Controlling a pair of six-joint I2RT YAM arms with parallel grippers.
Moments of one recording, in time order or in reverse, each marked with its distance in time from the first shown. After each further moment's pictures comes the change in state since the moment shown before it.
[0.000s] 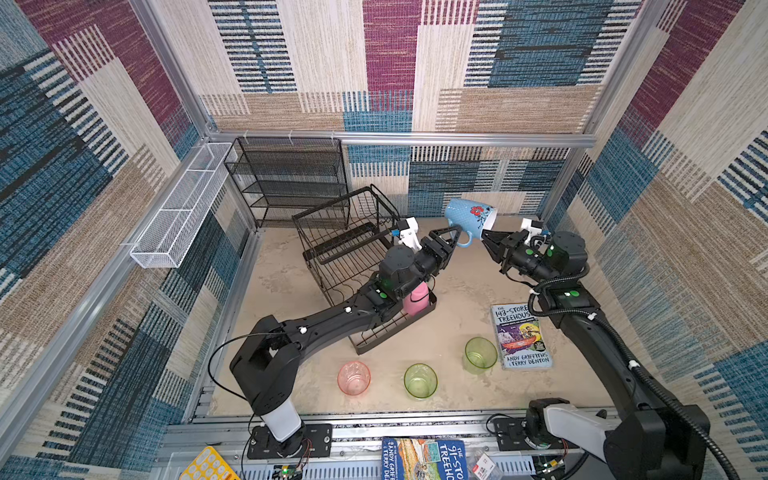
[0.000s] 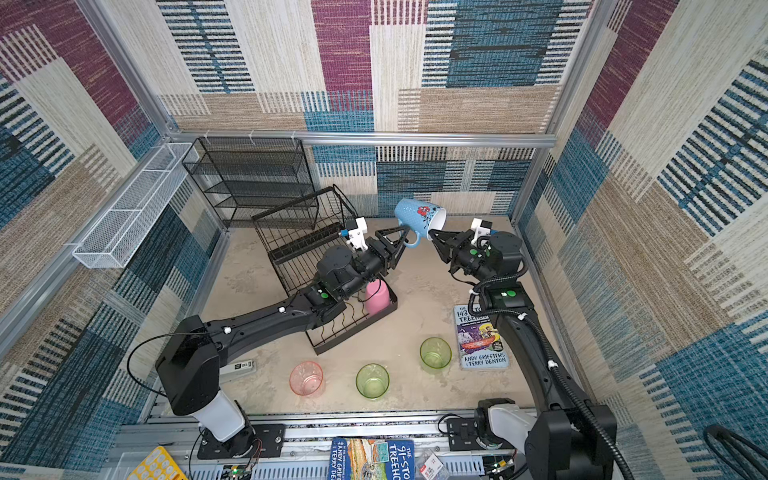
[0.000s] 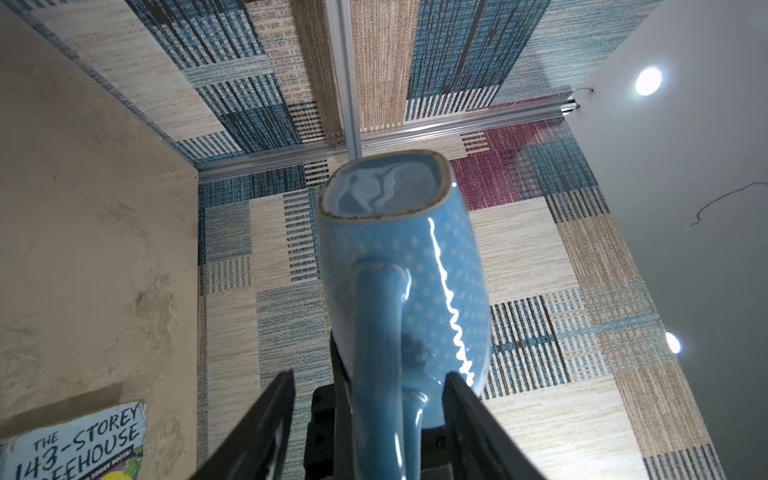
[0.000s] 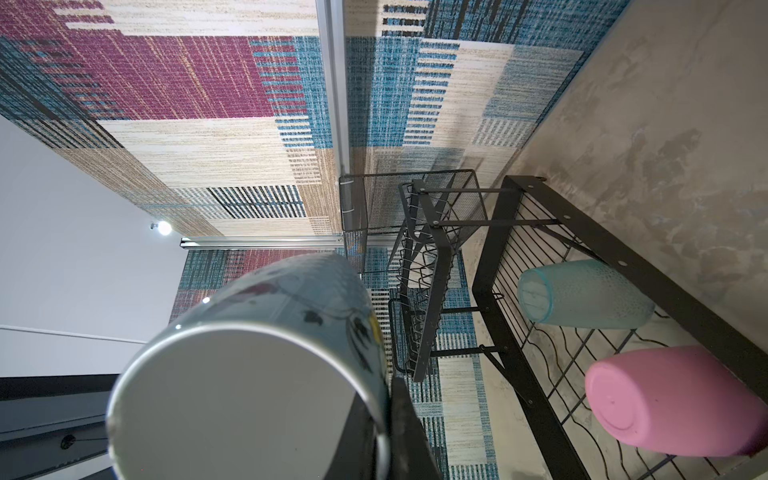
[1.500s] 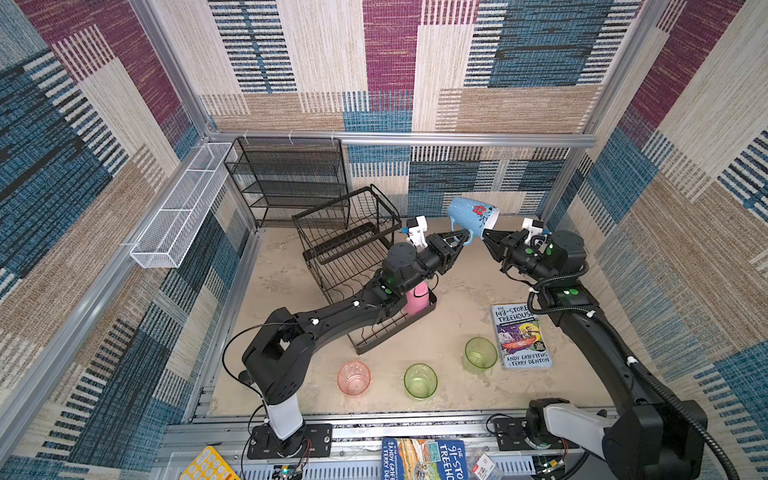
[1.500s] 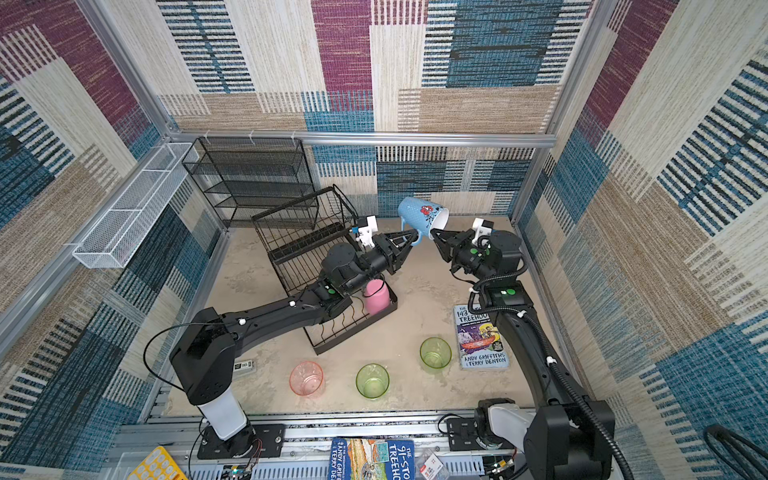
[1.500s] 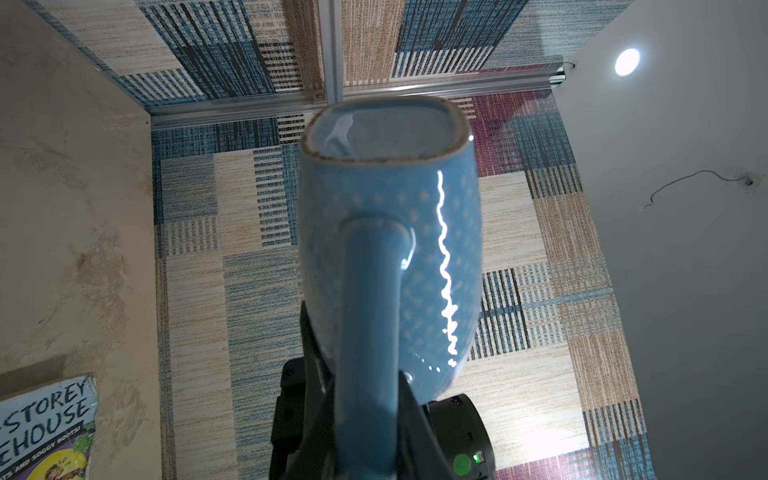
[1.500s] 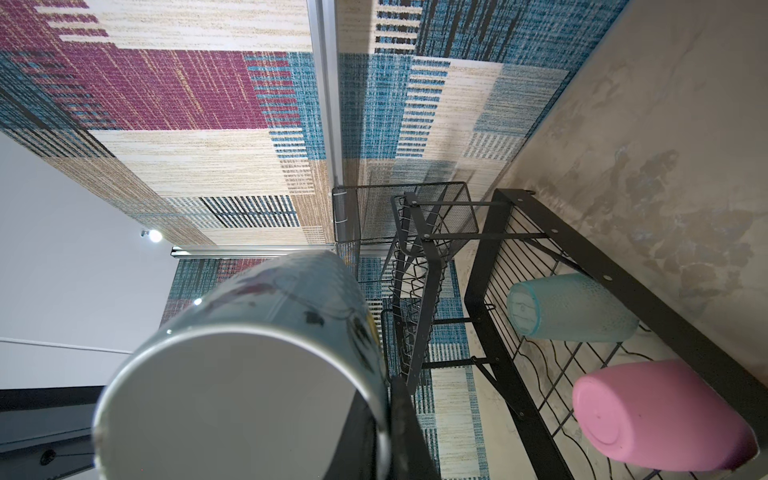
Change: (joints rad) left arm 0.023 0.071 0.035 0.101 0.134 -0.075; right arm -0.003 0.020 0.009 -0.007 0.020 -0.029
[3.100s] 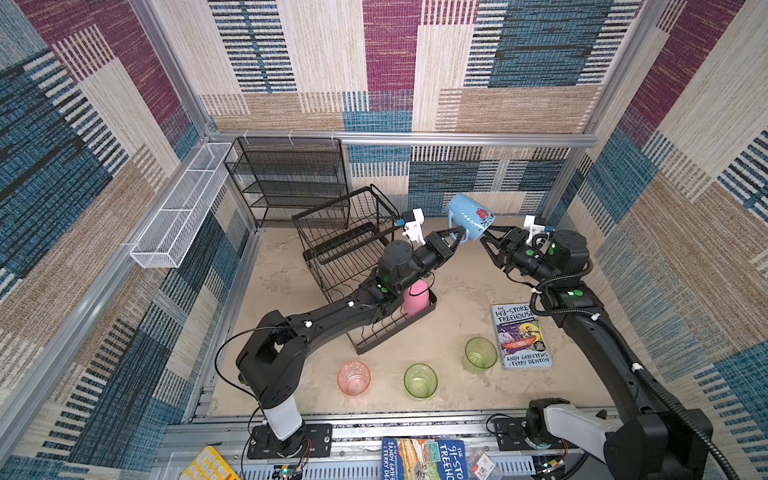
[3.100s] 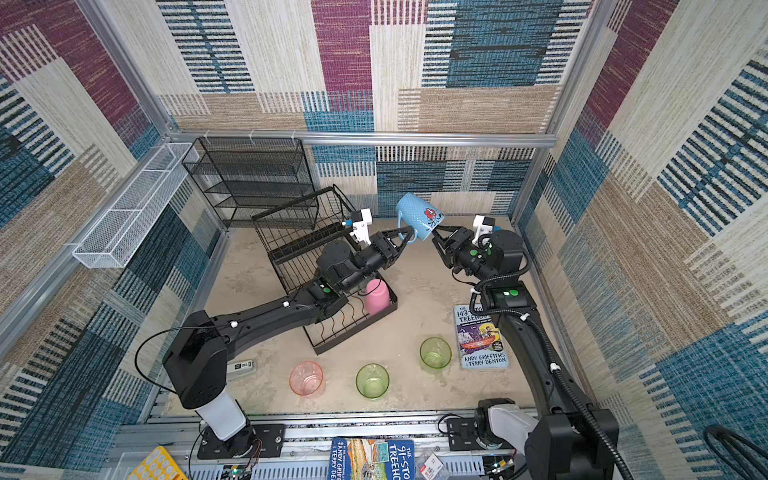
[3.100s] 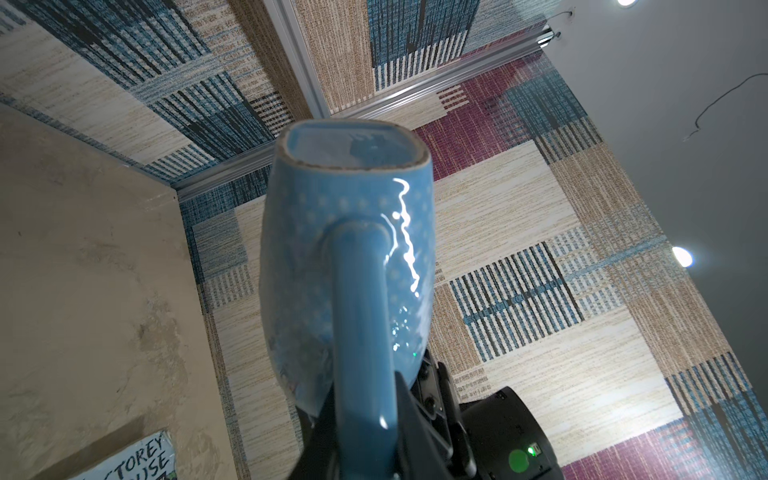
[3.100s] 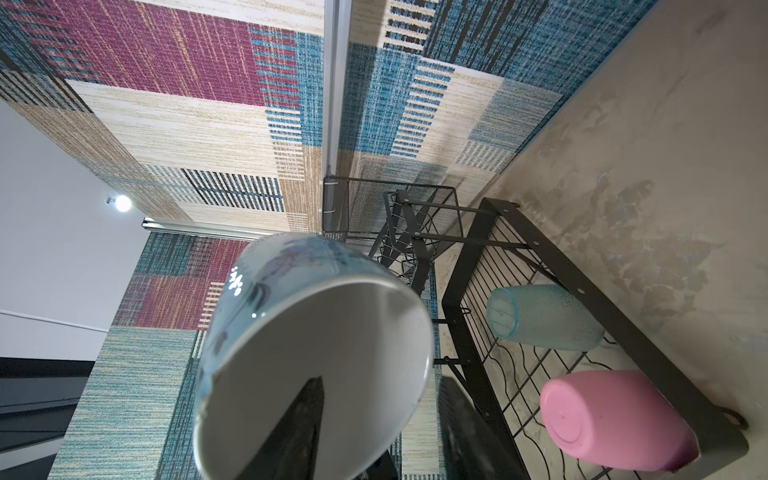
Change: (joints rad) left arm 0.008 -0.045 -0.007 -0.039 -0.031 0.275; right arm 0.001 -0.032 0.019 -0.087 0.006 -0.155
